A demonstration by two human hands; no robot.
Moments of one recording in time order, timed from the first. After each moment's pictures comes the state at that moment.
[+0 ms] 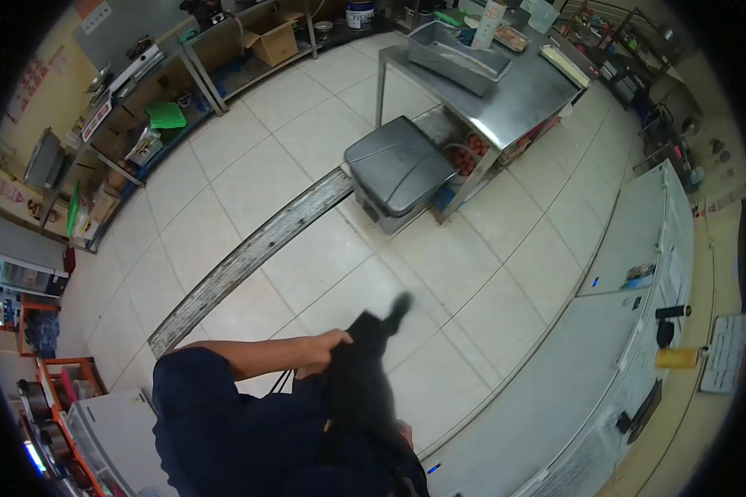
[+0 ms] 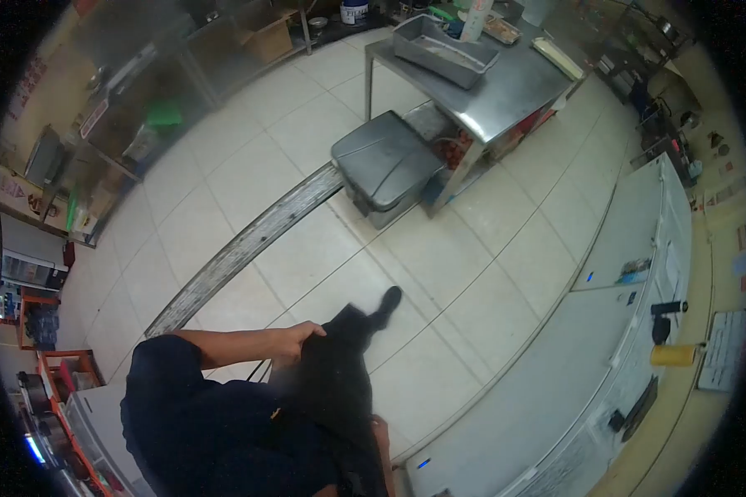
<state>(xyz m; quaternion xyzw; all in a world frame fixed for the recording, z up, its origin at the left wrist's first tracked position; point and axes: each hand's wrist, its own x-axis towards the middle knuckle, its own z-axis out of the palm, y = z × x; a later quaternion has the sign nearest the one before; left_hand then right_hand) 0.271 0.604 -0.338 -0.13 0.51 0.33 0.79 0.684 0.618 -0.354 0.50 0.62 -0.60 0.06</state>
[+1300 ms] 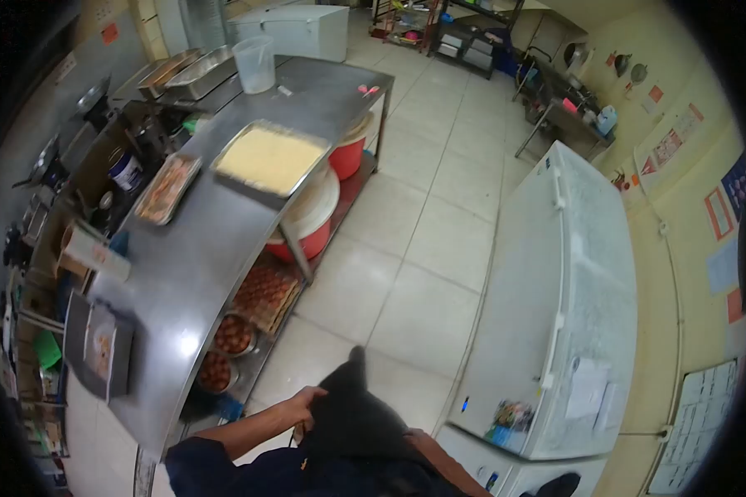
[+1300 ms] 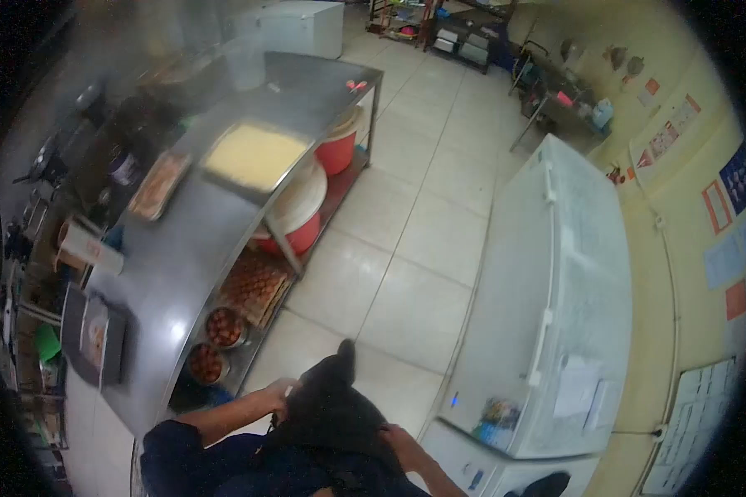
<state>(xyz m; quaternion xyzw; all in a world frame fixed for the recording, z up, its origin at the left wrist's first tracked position) 0.407 1.850 -0.238 -0.12 0.64 0.09 0.75 0.763 1.880 -0.206 0.32 0.78 -0.54 -0.04</state>
